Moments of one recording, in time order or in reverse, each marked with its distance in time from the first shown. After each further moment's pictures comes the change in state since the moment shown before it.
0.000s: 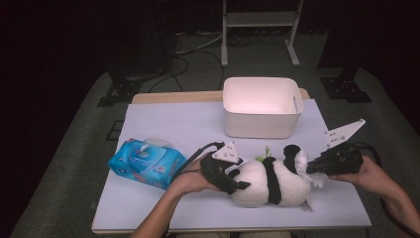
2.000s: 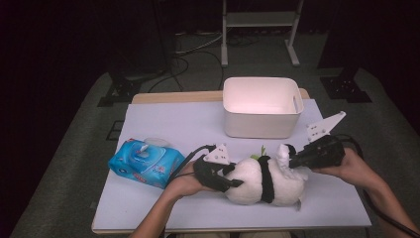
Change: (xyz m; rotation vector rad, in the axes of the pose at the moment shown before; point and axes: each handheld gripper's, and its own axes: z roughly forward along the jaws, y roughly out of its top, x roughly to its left) left arm 0.000 -0.015 -0.009 -0.005 0.040 -0.029; right arm 0.009 0.048 0.022 0.011 -0.003 -0.067
